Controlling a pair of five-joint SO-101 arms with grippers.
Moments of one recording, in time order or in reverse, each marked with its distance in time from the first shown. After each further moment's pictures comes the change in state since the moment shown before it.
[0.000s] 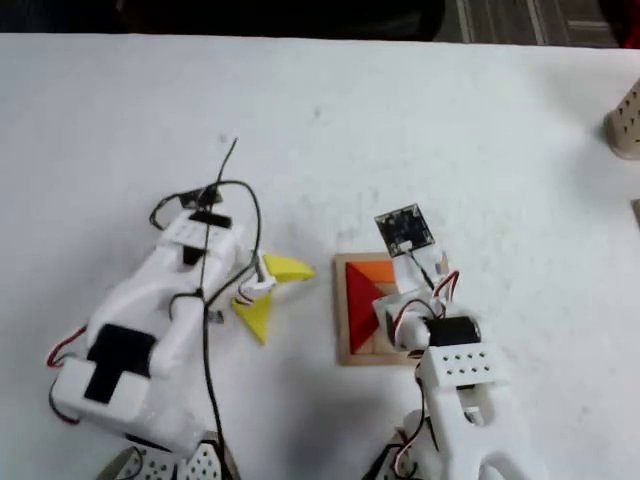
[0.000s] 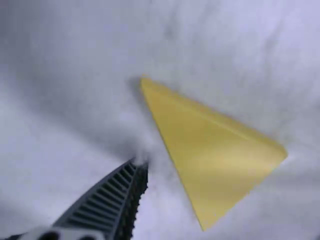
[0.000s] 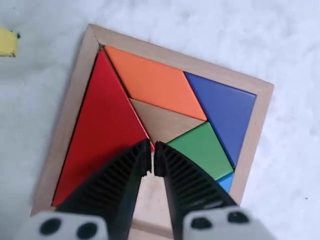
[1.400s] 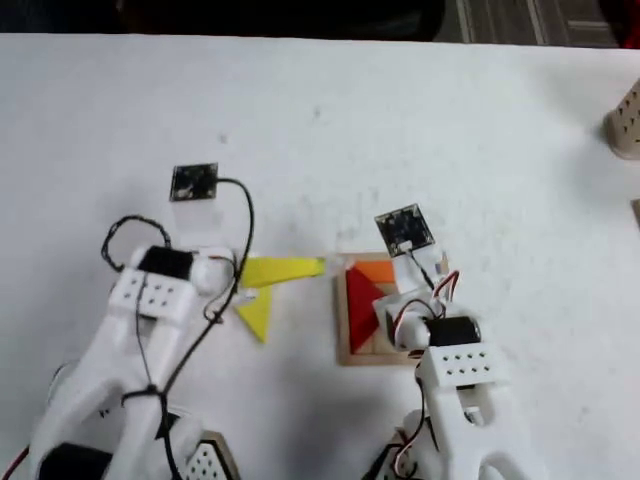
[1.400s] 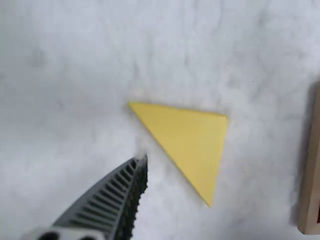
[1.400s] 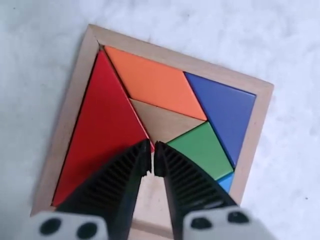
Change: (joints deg) left arm -2.1 -39.9 19.3 -6.2 -19.1; right arm 0.0 0.0 0.0 0.0 0.0
